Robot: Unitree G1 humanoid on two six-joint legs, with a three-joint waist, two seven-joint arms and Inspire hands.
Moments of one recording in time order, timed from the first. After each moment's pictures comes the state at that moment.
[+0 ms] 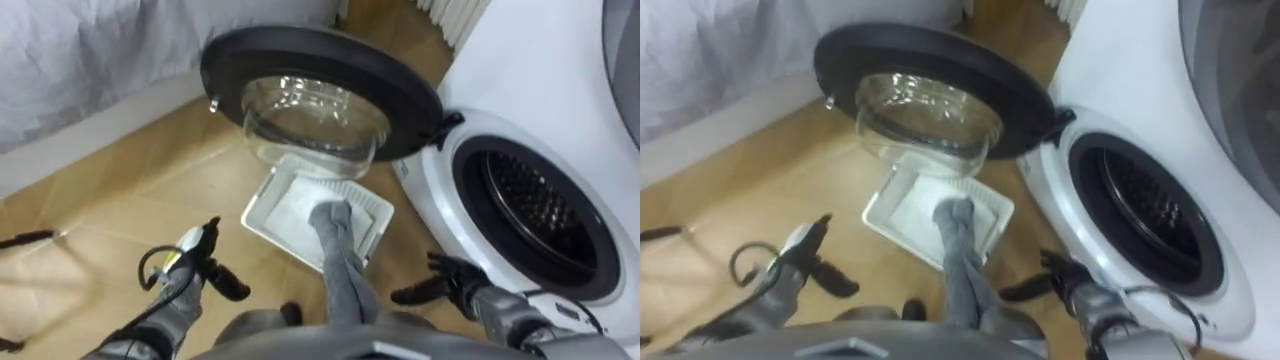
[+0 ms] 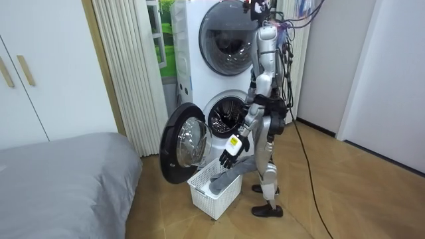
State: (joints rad) left arm -0.14 0.17 -0.17 1.21 0.56 -0.16 0.21; right arm -0.21 -0.20 0.18 1.37 0.02 -0.12 0.11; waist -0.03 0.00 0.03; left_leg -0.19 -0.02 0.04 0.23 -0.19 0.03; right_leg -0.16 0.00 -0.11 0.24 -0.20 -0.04
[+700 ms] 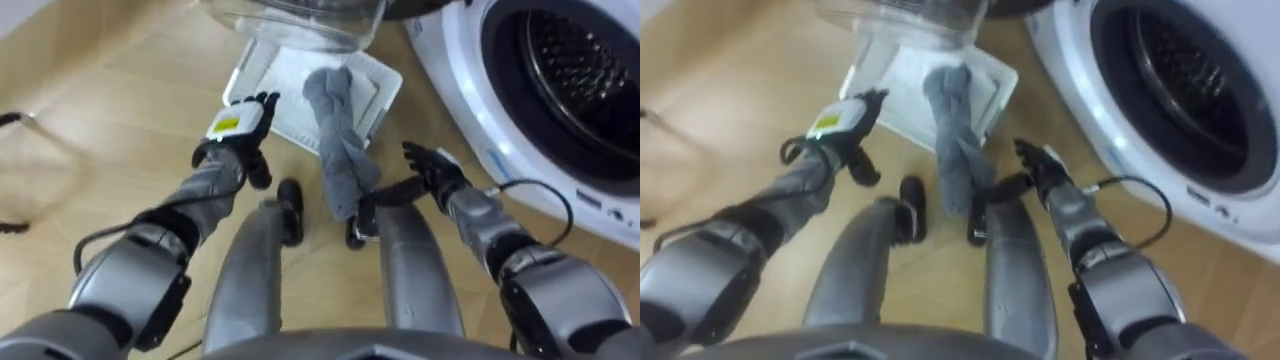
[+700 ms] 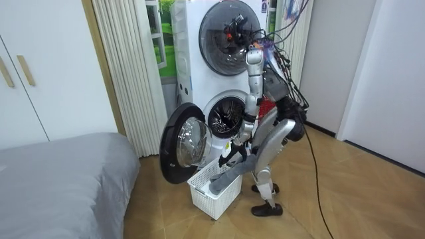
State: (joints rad) left arm -0.56 0.17 -0.43 1.20 0.78 -0.17 0.33; right arm -0.48 -0.19 0.34 1.27 0.11 -0.16 0.06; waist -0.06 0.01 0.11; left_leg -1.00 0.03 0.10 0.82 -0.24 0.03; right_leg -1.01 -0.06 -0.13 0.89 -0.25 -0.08
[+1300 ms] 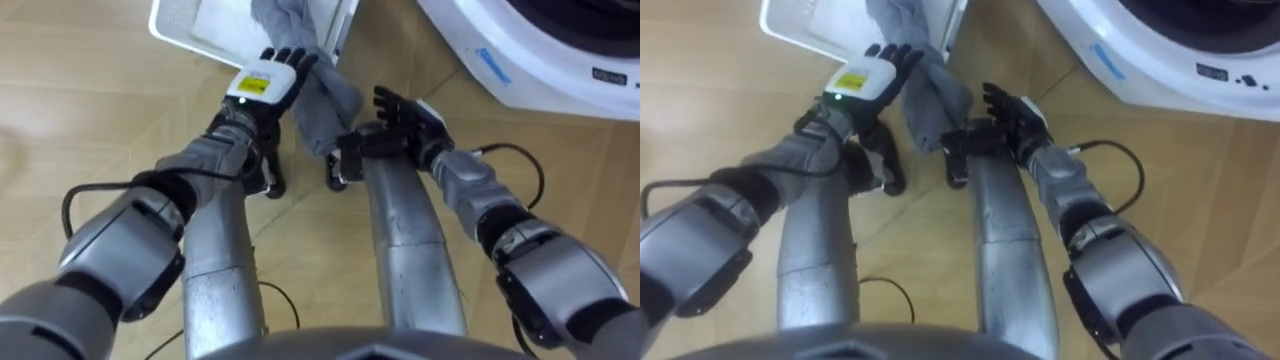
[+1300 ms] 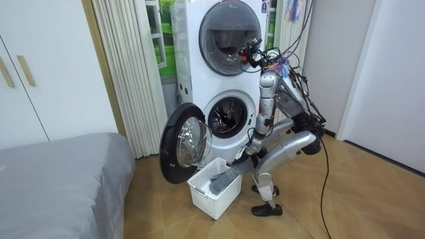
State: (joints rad) left arm -0.65 0.22 -0.68 1.19 0.91 -0.25 0.42; right arm -0.52 -0.19 0.45 1.20 0.46 -0.25 0.17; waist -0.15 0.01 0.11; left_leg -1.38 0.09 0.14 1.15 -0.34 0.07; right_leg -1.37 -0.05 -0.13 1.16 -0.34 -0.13
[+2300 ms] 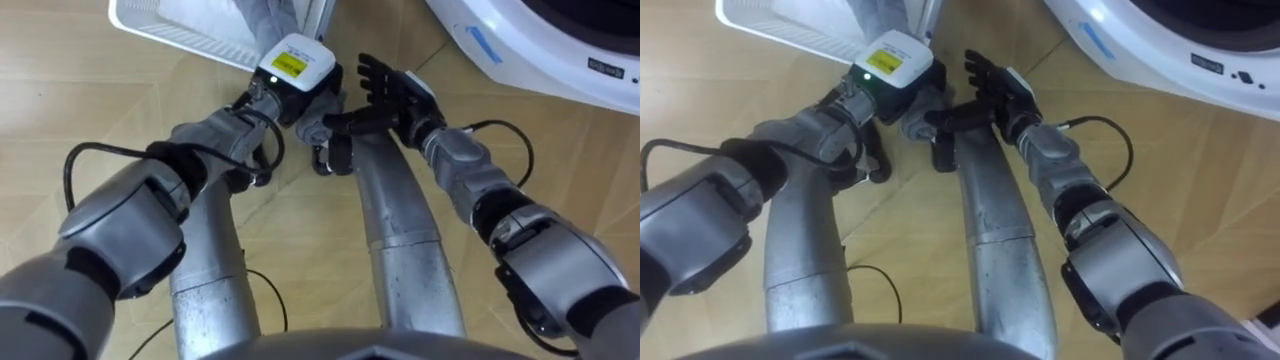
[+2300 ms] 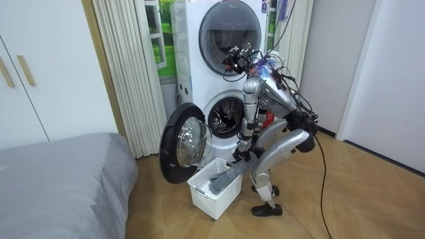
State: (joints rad) left arm -0.78 0.22 -0.89 1.16 0.83 -0.26 0.40; right arm -0.58 -0.20 0.55 1.17 0.56 -0.27 0.18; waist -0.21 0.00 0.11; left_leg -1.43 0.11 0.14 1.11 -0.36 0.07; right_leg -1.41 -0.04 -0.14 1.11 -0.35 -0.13
